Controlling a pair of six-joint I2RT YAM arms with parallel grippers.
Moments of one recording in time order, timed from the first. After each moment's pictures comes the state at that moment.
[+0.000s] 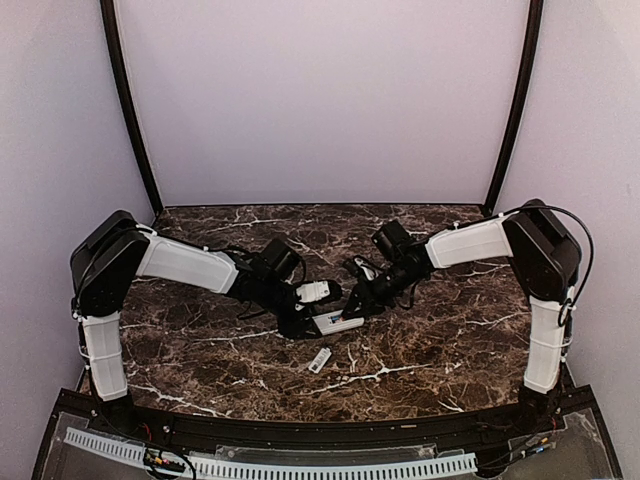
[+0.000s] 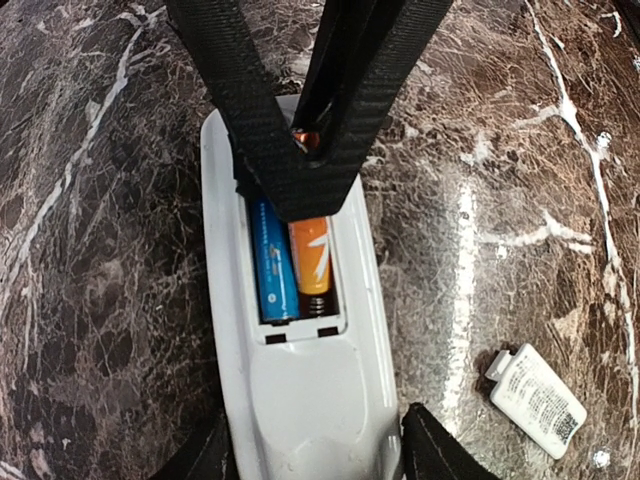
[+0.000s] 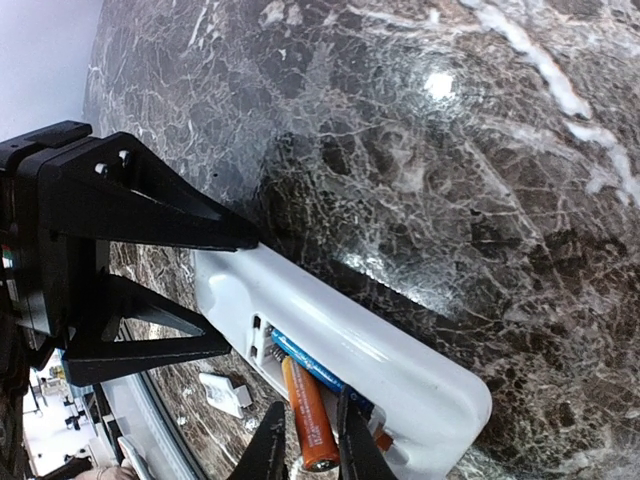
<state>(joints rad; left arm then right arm) -0.81 1.97 1.17 -0.21 0.38 0.48 0.66 2.00 1.24 -0.37 -0.71 0.33</state>
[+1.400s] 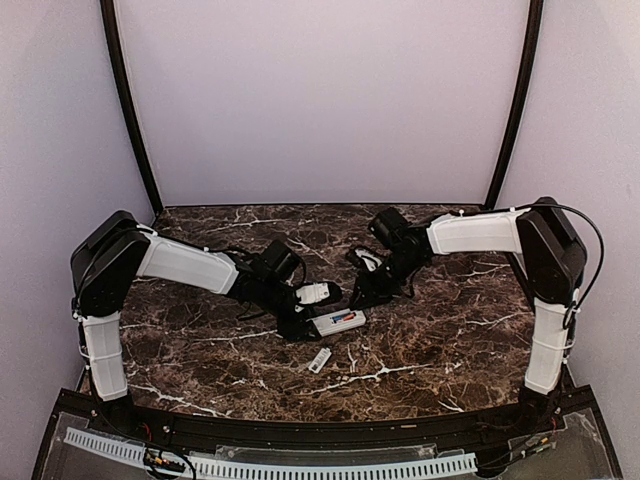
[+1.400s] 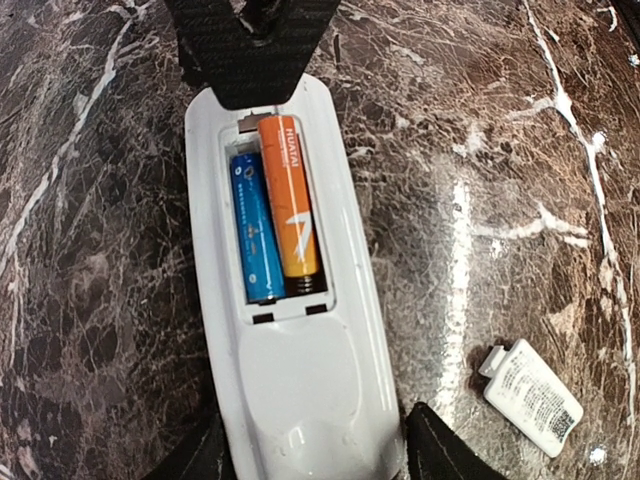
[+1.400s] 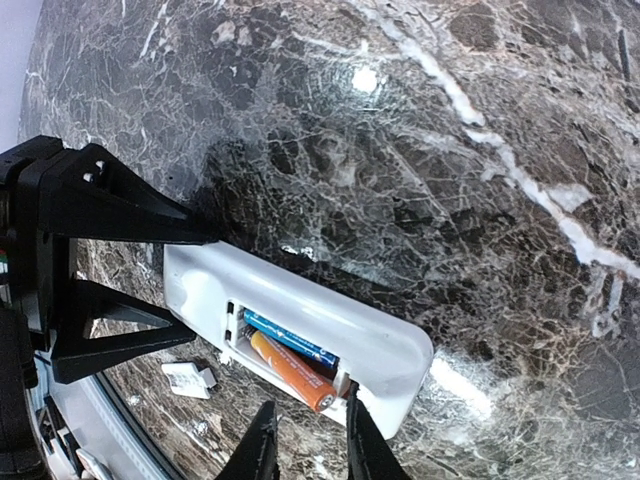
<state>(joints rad) -0.81 1.97 1.17 -0.22 0.38 0.48 0.67 1.96 1.36 -0.61 -0.51 0.26</state>
